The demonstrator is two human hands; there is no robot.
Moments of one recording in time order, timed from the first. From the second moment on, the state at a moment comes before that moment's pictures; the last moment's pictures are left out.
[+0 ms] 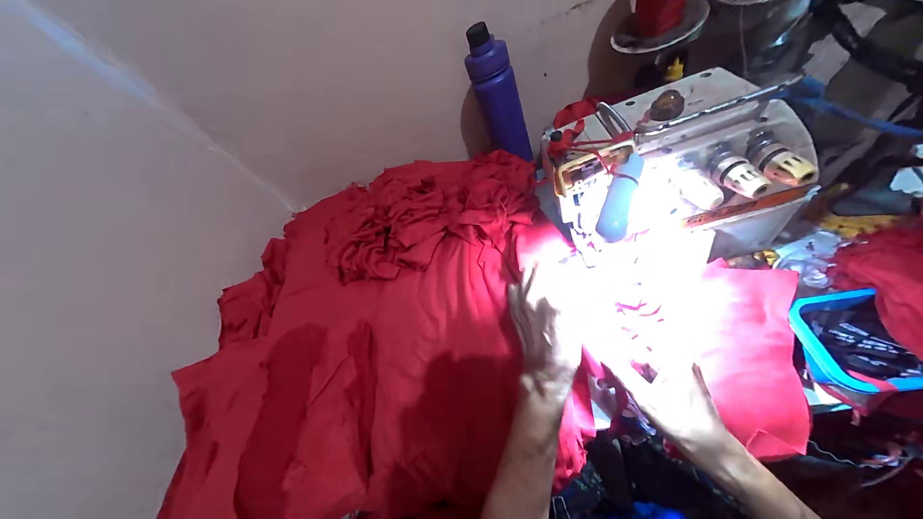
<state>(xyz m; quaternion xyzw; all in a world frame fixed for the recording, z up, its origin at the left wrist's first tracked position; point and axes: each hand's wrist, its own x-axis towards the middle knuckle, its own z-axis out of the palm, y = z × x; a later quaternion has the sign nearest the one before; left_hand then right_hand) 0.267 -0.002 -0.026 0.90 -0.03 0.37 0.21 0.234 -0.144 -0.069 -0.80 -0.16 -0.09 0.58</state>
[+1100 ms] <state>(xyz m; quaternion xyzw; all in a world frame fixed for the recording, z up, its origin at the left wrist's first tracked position) 0.358 0.081 -0.011 0.91 -0.02 0.20 0.37 0.182 -0.224 -0.106 -0.85 -0.32 -0.27 0.32</state>
